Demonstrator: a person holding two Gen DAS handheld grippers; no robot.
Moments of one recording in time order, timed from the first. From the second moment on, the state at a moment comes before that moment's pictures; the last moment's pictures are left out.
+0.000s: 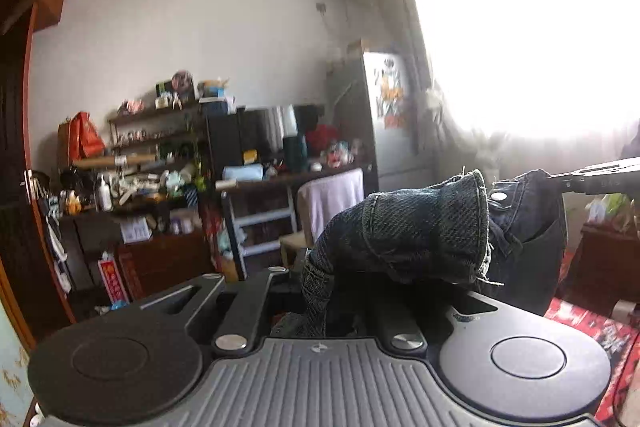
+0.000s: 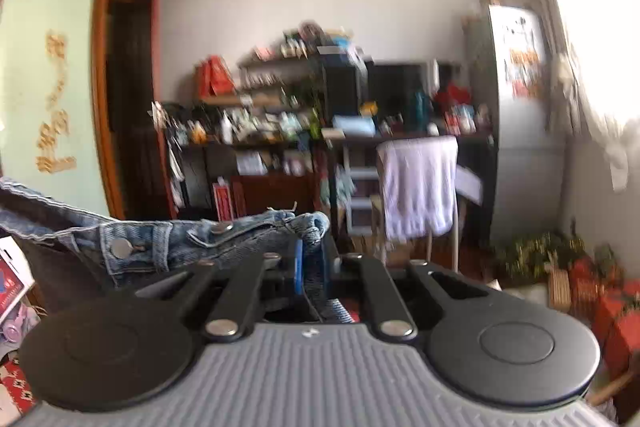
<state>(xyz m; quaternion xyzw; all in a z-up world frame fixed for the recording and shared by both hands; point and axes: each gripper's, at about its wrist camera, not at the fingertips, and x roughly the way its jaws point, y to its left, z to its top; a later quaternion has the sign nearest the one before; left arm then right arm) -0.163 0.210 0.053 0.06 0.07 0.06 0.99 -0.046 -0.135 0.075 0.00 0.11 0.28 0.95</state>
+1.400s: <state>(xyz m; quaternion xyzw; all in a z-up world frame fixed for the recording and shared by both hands) -0.103 0.214 -0.119 -0.04 0.27 0.05 0.96 -0.030 -0.100 -0.084 0.01 0.28 0.23 0.93</state>
